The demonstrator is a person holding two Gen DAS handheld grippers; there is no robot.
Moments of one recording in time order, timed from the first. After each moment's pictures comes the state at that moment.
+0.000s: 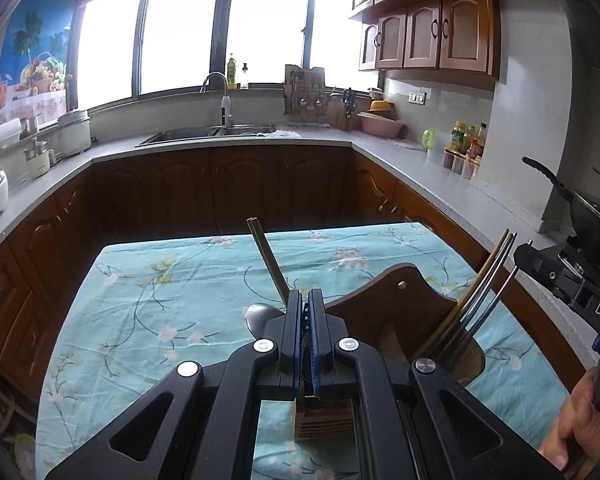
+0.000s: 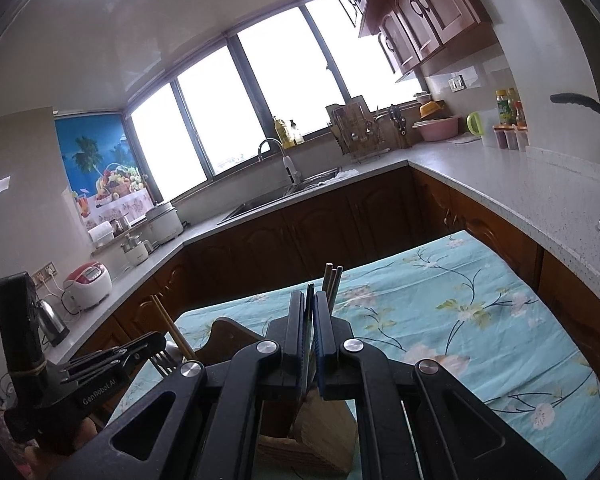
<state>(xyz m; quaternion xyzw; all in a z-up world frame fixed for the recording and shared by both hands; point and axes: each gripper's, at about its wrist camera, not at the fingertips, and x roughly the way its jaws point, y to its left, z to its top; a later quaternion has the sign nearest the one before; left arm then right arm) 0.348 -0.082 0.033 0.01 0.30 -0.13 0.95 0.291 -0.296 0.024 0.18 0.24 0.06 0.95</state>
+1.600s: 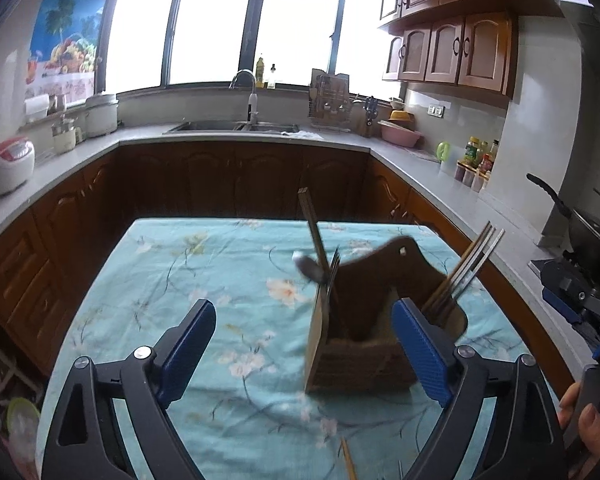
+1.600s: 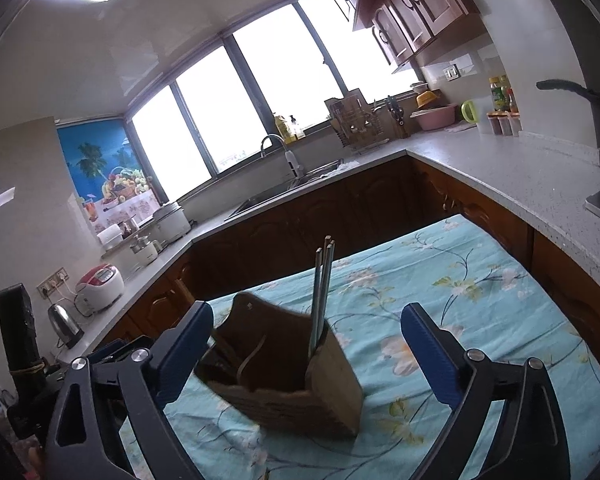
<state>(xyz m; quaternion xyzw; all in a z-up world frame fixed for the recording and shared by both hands) 0.274 -0.048 0.040 -0.03 0.30 -0.10 0.95 0.243 -0.297 0.032 0.20 0.25 0.07 0.94</state>
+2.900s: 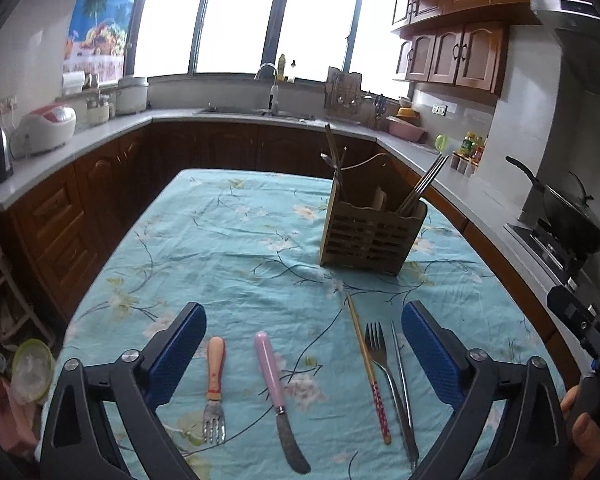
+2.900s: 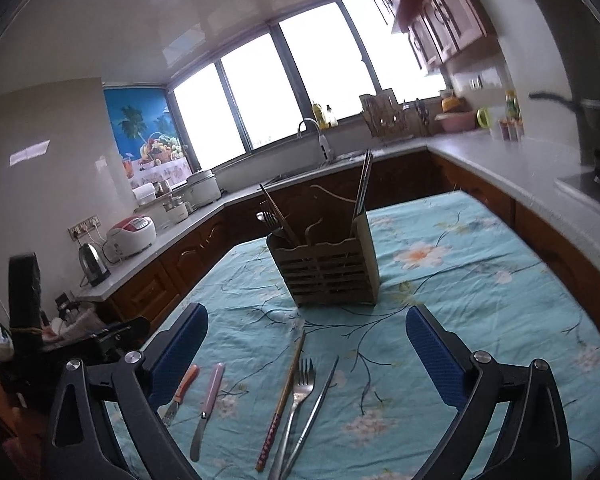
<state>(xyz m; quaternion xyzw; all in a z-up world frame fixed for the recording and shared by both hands) 0.054 0.003 0.058 -0.05 0.30 -0.08 0.95 0.057 -0.248 0.031 0.13 0.25 0.10 0.95</state>
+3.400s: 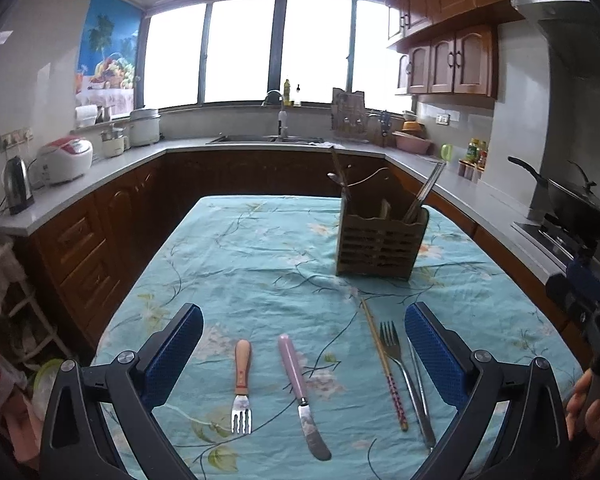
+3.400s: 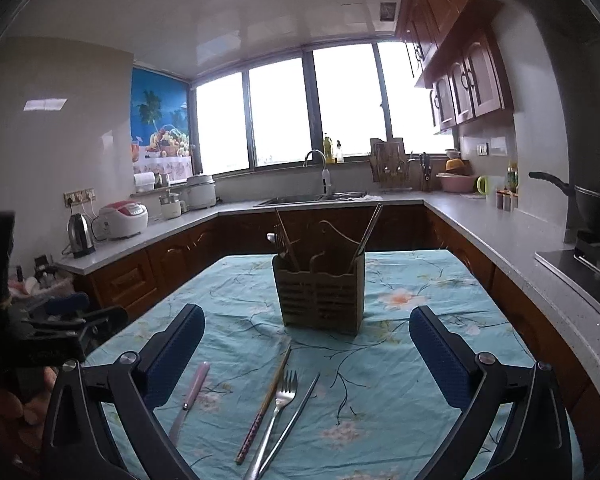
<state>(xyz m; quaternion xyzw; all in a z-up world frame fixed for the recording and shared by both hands) 0.012 0.003 0.054 -0.01 0.26 -0.05 0.96 0.030 -0.220 0.047 0.04 0.20 0.09 0.98</state>
